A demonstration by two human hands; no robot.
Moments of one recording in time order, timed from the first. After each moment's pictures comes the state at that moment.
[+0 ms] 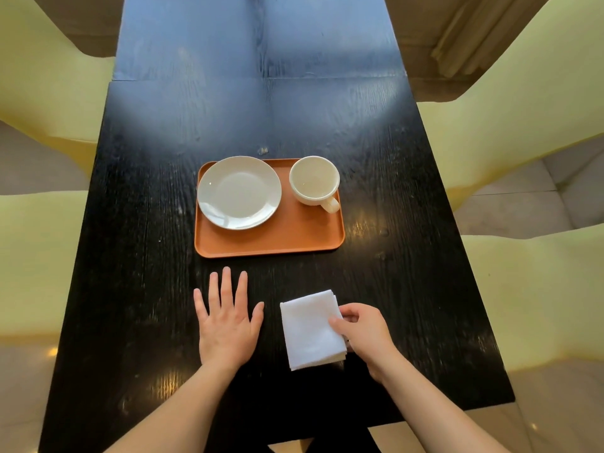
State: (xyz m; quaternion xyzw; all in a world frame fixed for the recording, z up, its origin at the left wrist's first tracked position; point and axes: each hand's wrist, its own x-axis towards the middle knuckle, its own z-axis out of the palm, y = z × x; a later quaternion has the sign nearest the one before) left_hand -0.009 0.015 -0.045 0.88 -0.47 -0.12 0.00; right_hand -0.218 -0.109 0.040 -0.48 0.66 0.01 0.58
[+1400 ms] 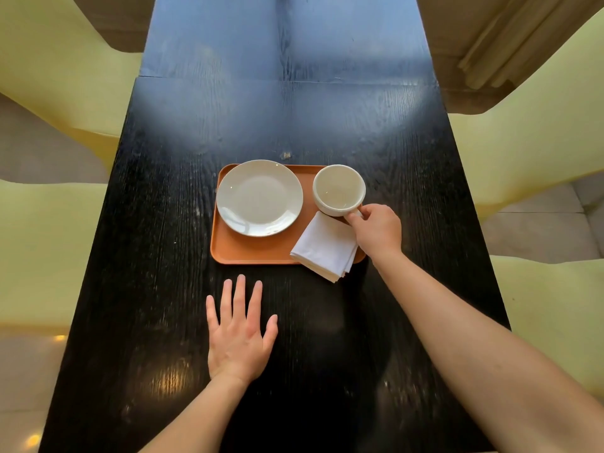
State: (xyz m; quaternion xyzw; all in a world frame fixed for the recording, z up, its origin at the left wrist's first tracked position) left_hand -0.008 0.016 -0.043 0.87 -0.47 -0.11 0.01; right_hand -0.109 -0.262 0.035 -0.70 0.63 -0.11 0.31
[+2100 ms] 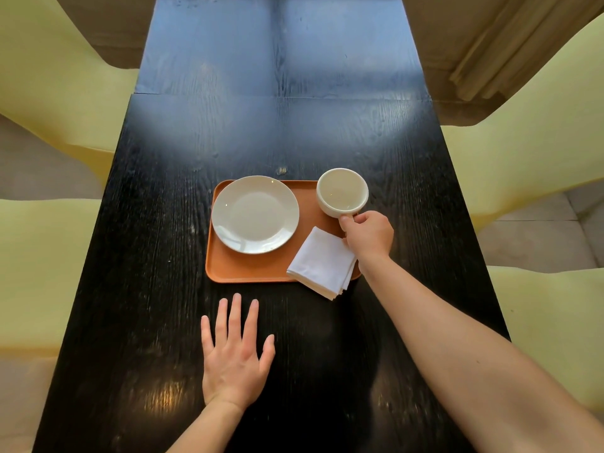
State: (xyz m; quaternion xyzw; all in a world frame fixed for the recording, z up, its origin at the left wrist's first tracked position) left_hand -0.006 0.018 -0.052 0.87 -0.48 -0.11 0.04; right_hand -0.087 -0.274 0.022 -0.60 0.69 -0.19 0.35
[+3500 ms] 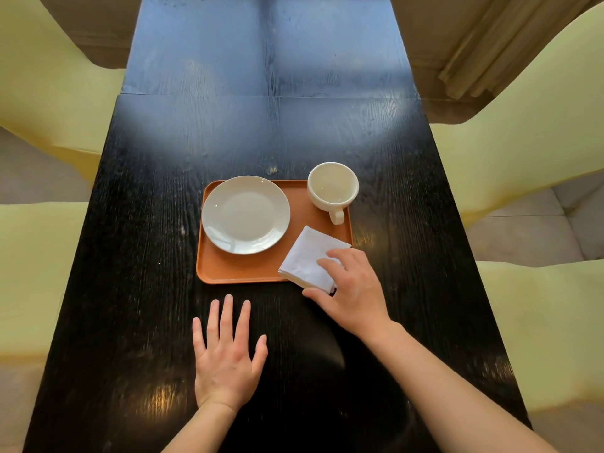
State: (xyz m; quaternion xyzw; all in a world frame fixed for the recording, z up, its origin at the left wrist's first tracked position) left_hand -0.006 0.020 -0.056 0.87 -0.48 -0.10 0.05; right_hand -0.147 -0.190 0.038 -0.89 0.41 -0.04 0.18
